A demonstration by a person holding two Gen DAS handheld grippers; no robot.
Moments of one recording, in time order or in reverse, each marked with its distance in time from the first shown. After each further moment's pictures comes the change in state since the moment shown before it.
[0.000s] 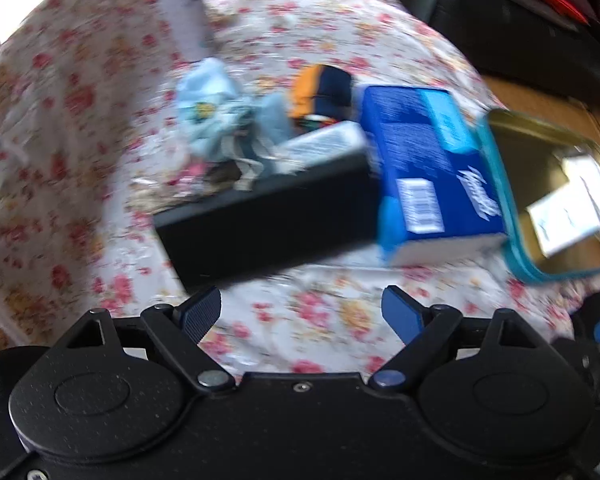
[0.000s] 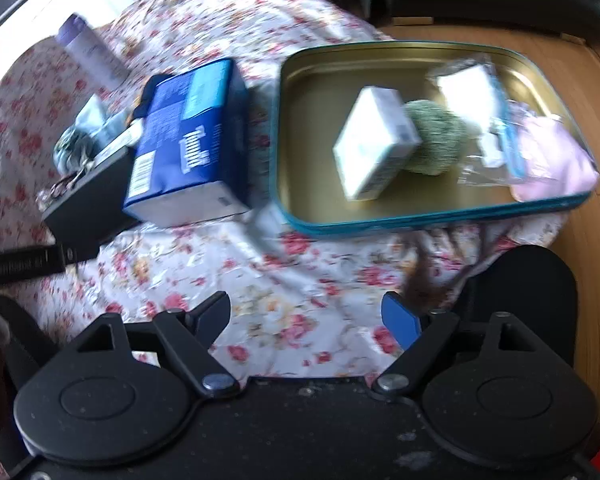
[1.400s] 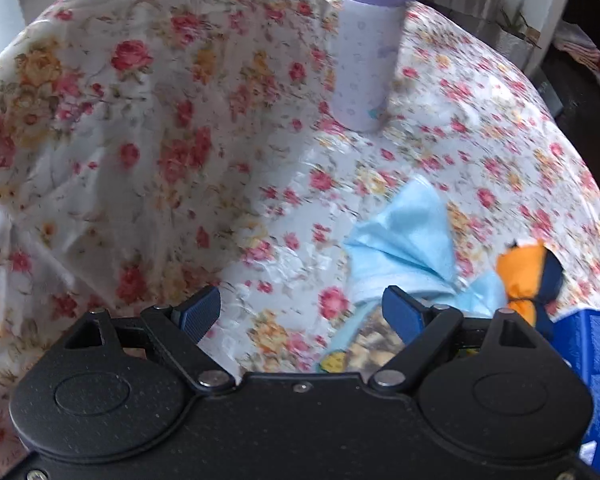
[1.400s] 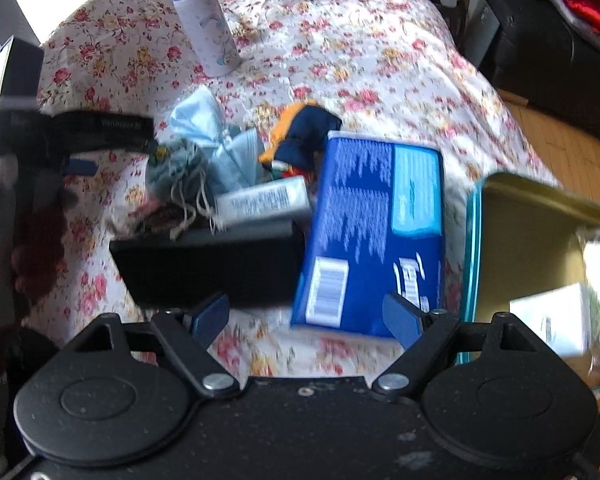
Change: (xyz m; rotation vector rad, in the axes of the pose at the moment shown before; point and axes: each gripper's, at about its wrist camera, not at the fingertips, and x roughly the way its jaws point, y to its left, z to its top) left arm 0.083 0.147 0.108 -0.298 -0.095 0.083; right arm 0.039 0.161 0.087 -0.302 -0.028 0.004
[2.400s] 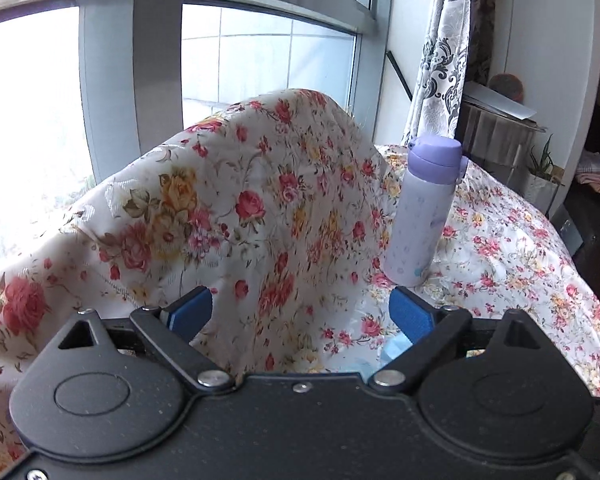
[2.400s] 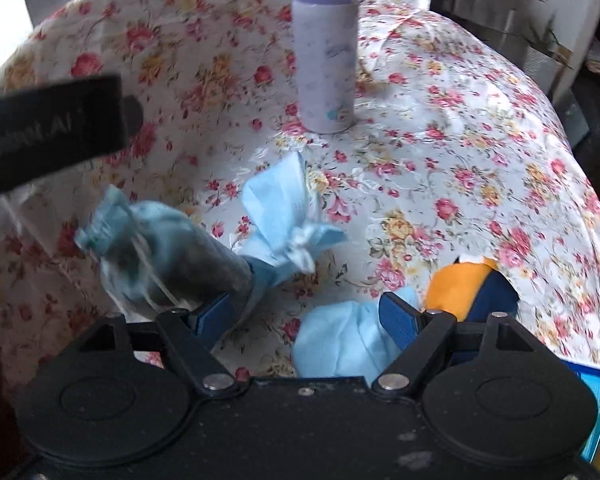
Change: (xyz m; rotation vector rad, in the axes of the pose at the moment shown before) left arm -0.048 0.035 0.003 -0.131 -0.424 0.068; right arm 0.108 0.128 0.102 -0.256 -0.080 0.015
